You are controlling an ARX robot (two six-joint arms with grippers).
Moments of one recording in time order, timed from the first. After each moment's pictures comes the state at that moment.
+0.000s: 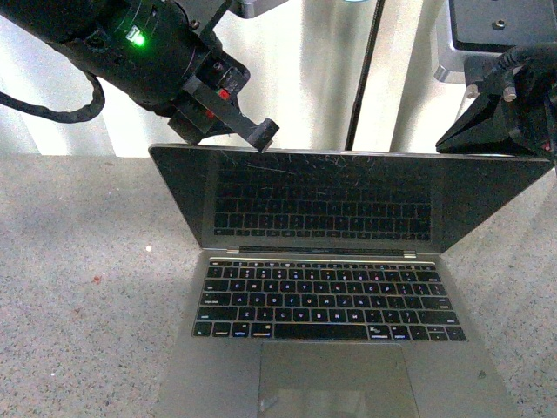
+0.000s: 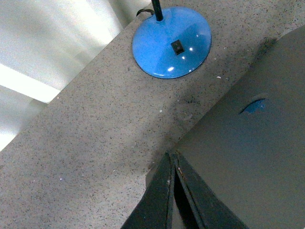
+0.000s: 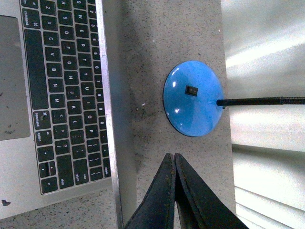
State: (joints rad) left arm -0.38 1.74 1.21 -0.14 0.09 0.47; right arm 0.14 1.68 1.13 -0.32 -0.42 -1.34
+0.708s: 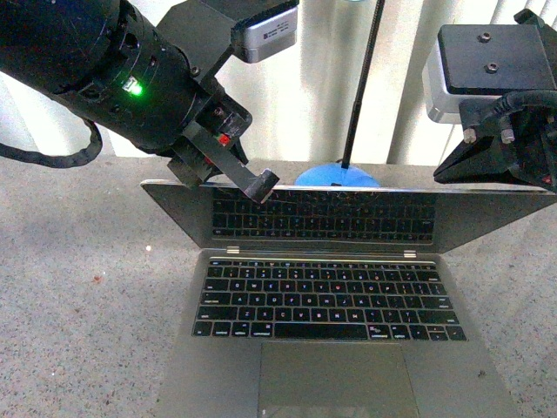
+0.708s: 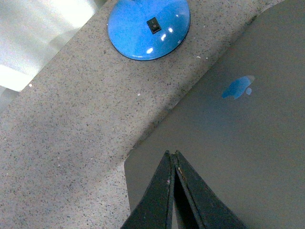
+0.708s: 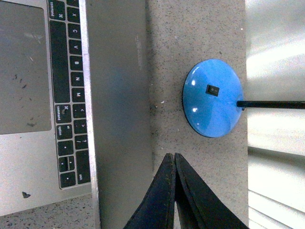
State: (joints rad) left arm -0.41 1.72 1.13 -0.13 0.10 0.47; right arm 0.16 1.67 1.09 -0.34 -0.41 -1.38
